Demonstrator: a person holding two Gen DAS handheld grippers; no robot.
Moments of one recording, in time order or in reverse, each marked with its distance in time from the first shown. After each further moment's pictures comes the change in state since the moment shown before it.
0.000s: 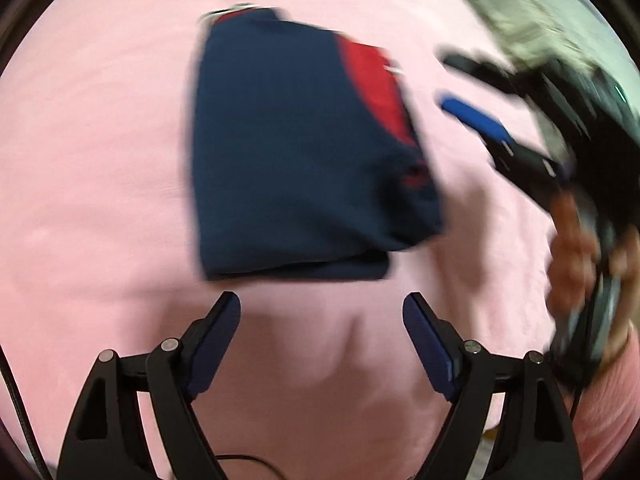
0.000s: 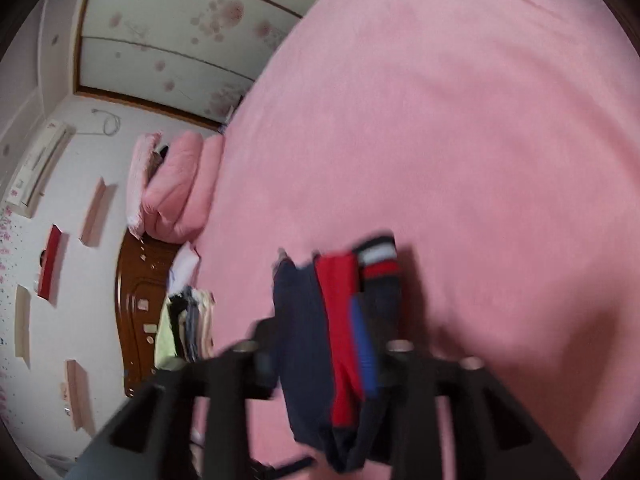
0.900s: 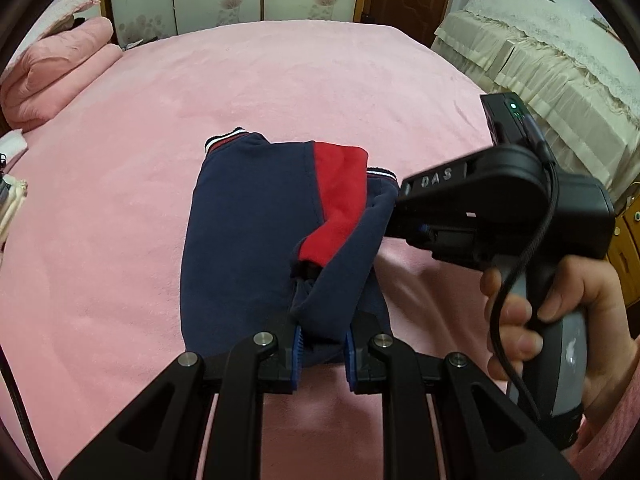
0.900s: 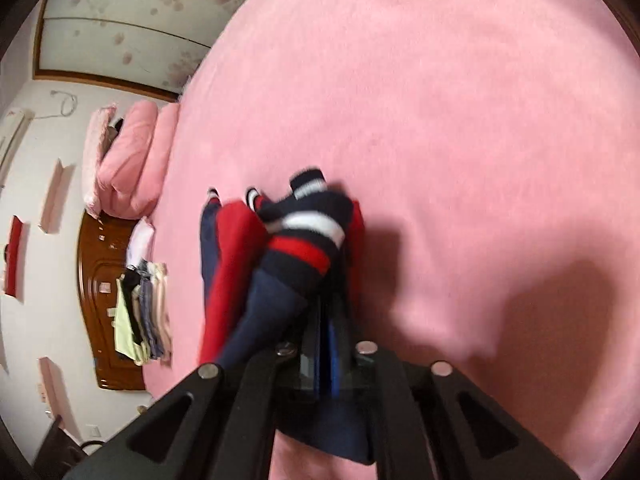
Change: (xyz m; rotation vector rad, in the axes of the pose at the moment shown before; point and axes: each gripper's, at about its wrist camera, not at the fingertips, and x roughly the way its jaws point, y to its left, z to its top) left arm -0.011 -0.081 -0.027 0.196 -0.419 0.159; right arm 0.045 -0.034 -0.036 0.039 0.104 -0.115
